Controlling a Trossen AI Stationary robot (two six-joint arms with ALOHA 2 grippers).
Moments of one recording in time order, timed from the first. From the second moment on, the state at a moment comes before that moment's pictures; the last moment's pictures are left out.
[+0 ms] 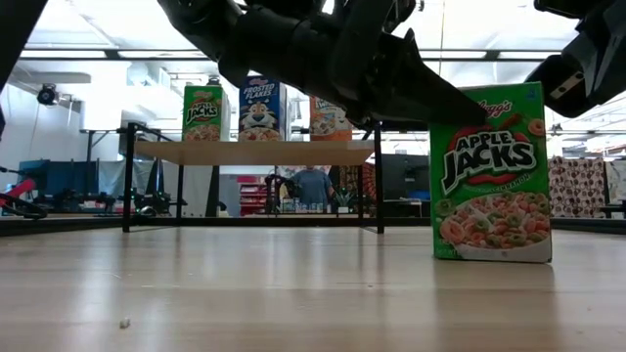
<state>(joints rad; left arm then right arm) -0.22 2.06 1.26 0.40 -0.01 0.12 0.57 1.06 0.63 -0.36 0.08 0.54</state>
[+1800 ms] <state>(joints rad) -0.09 0.77 0.84 -0.63 -0.75 -0.05 0.20 0.91 0.63 -0.06 -0.13 -0.33</state>
